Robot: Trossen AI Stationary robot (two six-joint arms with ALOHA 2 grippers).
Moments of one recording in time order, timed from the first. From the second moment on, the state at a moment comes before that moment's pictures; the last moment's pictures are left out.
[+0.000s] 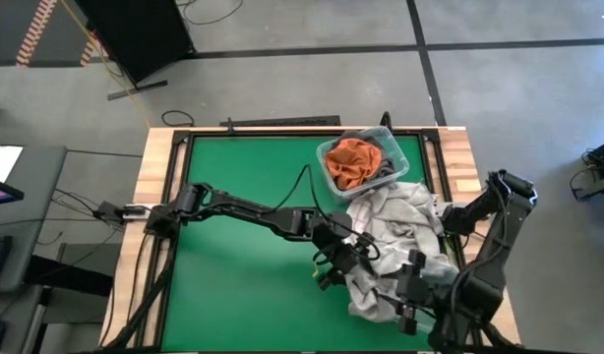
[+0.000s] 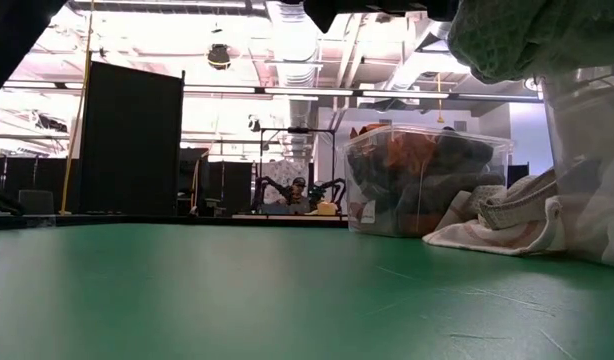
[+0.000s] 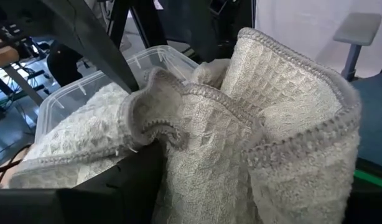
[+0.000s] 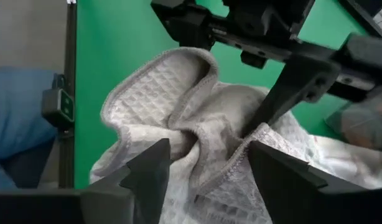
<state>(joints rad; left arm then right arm) -0.16 2.19 1.82 0.03 0.53 0.49 1.01 1.56 1.42 -1.12 0.85 1.10</state>
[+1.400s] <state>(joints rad) -0.17 2.19 1.82 -0.06 0.48 0.54 0.90 1.69 1.42 -1.12 0.70 1.00</state>
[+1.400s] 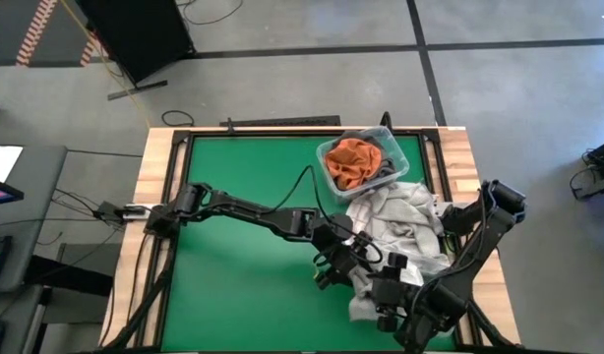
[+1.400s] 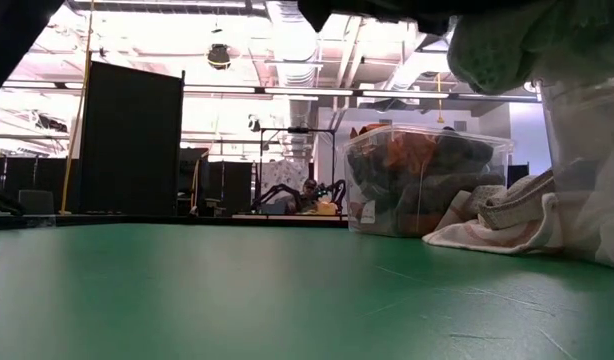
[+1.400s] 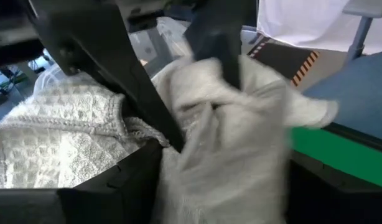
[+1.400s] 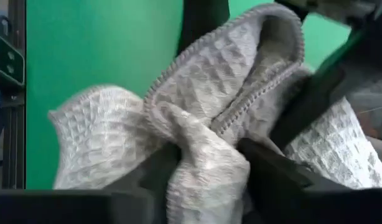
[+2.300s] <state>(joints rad) -0.20 1.74 2.05 -1.03 0.10 0.59 1.03 1.69 1.57 -1.40 0.27 1.43</state>
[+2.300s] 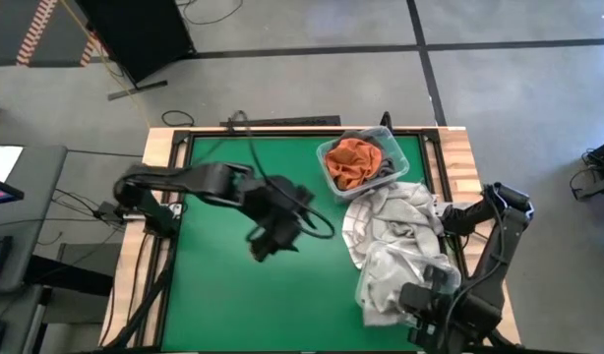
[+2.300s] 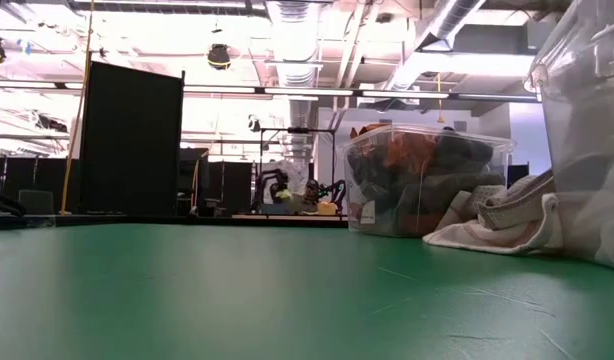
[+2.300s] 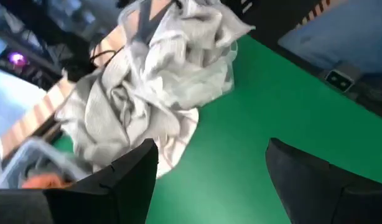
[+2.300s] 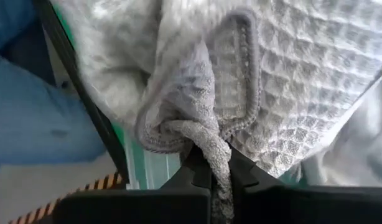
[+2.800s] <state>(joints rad) -0.20 1.62 1.86 -1.25 0.01 0.41 0.93 1.69 1.29 -1.22 -0.15 1.42</state>
